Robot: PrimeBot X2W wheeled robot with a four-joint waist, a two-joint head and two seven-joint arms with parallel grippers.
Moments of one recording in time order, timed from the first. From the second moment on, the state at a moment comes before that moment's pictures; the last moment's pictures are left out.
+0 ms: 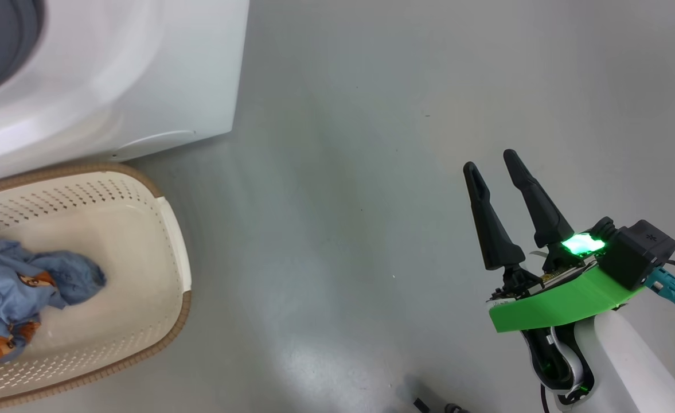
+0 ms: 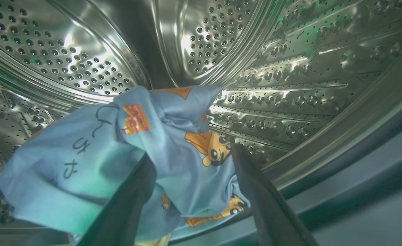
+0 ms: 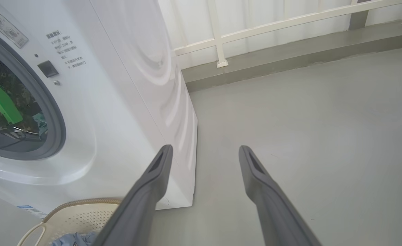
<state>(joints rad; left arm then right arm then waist) -1.37 0.52 -0.39 1.20 -0.50 -0.13 -0.13 -0.30 -0.14 0.29 0.04 0.54 0.13 -0.25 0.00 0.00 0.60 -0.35</state>
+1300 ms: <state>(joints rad) -0.92 0.42 -0.13 0.85 -0.50 -0.11 -0.26 -0.29 -0.23 0.25 0.07 0.55 0.13 -0.25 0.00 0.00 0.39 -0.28</state>
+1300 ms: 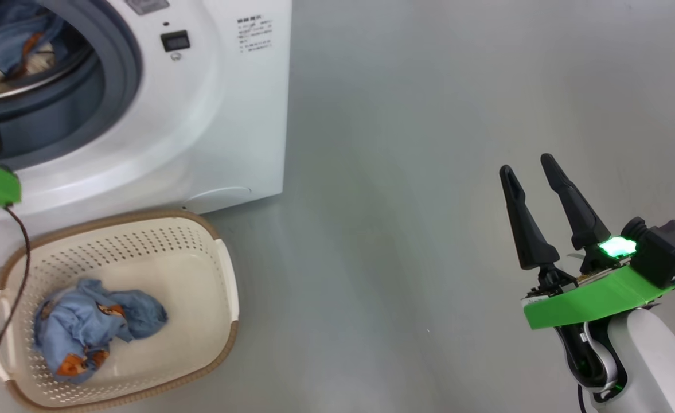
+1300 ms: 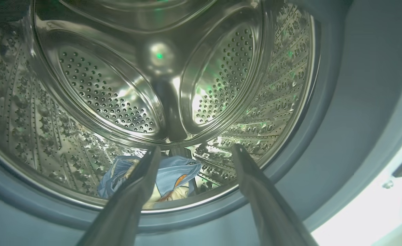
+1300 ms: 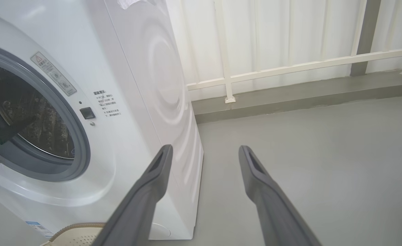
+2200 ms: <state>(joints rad) -0.52 0.27 0.05 0.64 -0.34 -0.13 -0.26 -0.16 -0.30 0.19 0.10 0.56 0.13 -0.25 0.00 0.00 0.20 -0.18</state>
